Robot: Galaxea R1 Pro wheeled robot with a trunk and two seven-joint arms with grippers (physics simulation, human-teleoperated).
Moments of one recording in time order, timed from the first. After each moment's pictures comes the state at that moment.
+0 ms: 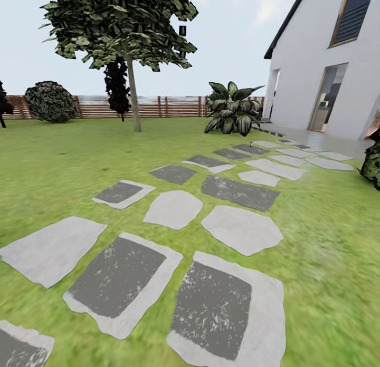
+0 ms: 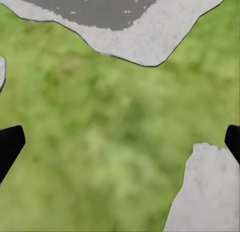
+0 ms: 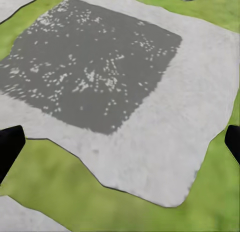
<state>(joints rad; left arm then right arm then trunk) -0.23 0.12 0.05 -0.20 0.04 -0.43 0.05 -0.11 0.04 -0.06 -0.29 0.17 -0.69 -0.06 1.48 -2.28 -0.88</state>
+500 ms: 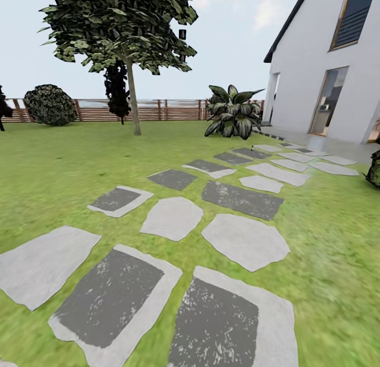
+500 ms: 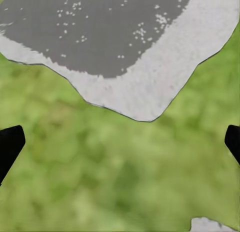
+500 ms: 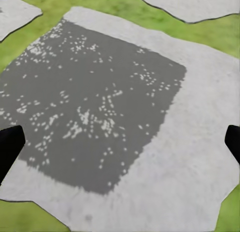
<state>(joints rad) -0.23 0.12 0.05 -0.20 0.04 -0.43 0.05 -0.11 0.04 -0.06 -0.29 0.17 -0.69 -0.06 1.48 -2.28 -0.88</state>
